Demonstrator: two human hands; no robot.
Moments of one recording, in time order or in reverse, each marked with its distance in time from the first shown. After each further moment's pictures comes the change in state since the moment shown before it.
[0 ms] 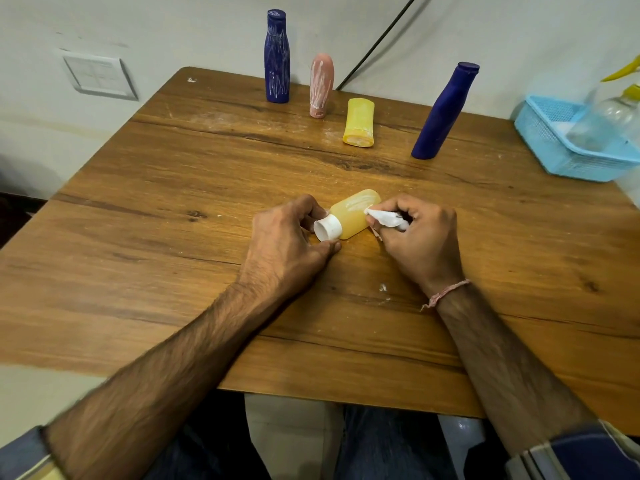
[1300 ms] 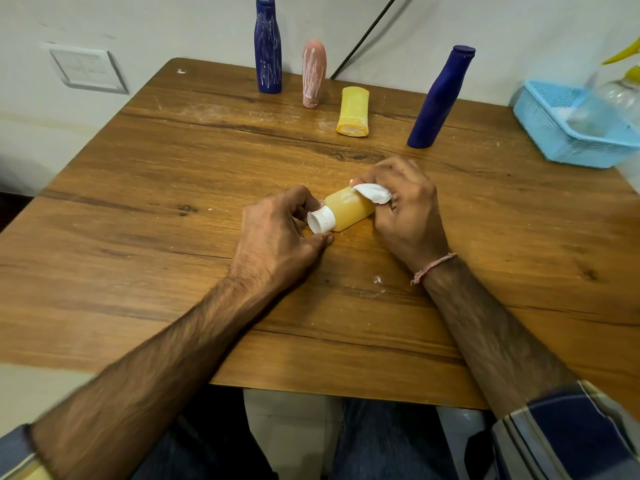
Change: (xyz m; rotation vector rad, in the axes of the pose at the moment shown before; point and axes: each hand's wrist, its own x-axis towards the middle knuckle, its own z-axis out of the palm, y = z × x) left_hand -0.002 0.000 0.001 0.032 -0.001 0.021; right_hand 0.021 0.005 0.011 -0.119 -0.004 -0.125
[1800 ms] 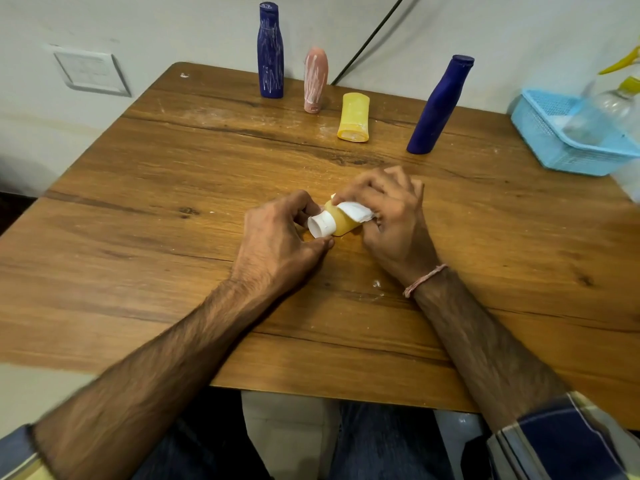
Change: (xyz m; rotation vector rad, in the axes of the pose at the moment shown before) left_hand -0.002 0.002 -0.002 -0.005 -0.009 -0.006; right_hand -0.007 -0.015 0.002 -0.116 -0.049 -0.093
